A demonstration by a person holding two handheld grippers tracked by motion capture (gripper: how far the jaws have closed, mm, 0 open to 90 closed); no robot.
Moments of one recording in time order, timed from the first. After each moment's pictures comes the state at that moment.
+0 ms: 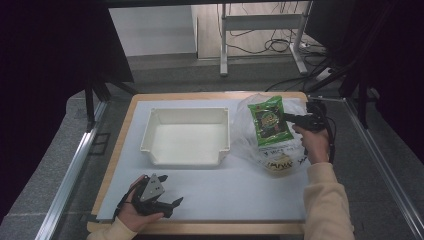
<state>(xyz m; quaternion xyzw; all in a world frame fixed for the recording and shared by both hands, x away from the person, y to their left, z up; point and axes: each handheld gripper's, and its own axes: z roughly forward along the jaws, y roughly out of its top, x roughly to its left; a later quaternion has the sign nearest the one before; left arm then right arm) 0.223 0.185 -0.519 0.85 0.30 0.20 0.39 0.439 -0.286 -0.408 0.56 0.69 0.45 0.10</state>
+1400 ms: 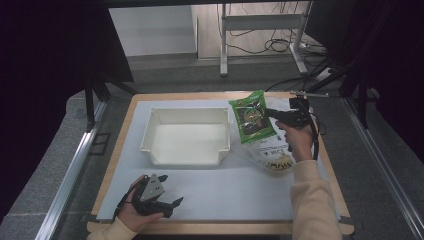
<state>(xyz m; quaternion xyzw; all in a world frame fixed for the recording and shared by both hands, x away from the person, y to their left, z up) 0.224 0.185 -0.519 0.84 0.30 0.20 0.39 0.437 -0.237 -0.395 0.51 0.70 0.49 0.09</state>
